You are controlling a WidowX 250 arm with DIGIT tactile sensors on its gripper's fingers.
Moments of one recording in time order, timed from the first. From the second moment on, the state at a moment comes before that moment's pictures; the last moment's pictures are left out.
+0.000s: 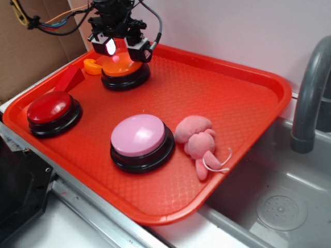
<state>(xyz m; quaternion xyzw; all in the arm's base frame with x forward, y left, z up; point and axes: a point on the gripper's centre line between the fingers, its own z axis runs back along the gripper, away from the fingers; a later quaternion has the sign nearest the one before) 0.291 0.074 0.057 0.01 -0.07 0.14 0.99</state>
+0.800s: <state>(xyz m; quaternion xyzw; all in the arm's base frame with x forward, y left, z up) 0.260 0.087 0.108 0.01 -0.13 0.17 0.98</state>
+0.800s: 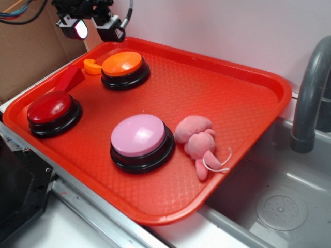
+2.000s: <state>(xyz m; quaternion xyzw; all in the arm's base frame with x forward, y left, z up) 0.240 0.083 0.137 -0.02 -0.15 0.12 0.98</state>
